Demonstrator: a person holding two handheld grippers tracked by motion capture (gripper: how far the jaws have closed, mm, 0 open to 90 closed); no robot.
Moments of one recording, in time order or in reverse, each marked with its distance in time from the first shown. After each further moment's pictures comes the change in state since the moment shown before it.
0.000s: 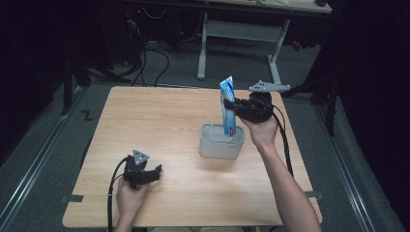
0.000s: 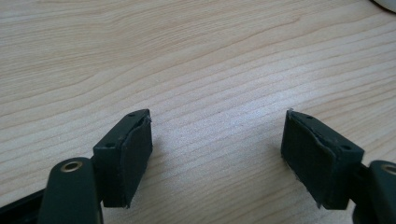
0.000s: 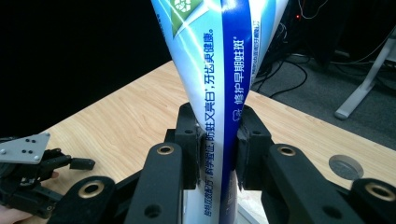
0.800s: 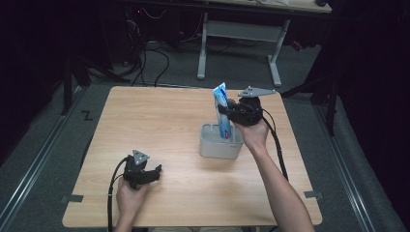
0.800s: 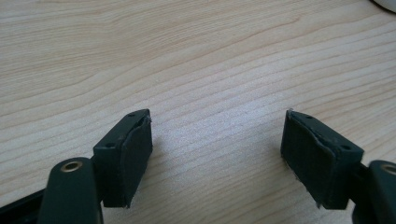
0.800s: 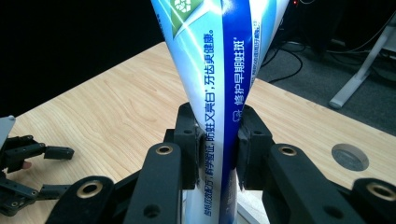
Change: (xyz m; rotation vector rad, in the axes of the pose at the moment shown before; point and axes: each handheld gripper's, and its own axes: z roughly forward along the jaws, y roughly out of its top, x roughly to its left) left arm 0.000 0.000 0.000 -0.001 0.001 0.000; right arm -0.002 -0.019 0.033 0.054 -0.032 -0.022
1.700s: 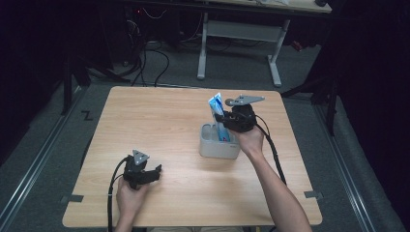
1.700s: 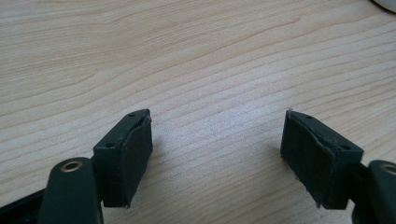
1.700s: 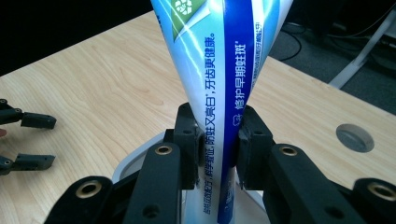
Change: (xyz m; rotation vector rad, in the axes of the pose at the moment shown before) left arm 0.000 0.000 0.000 0.002 0.000 0.001; right arm 0.006 -0.020 0.020 0.091 -0.022 -0.054
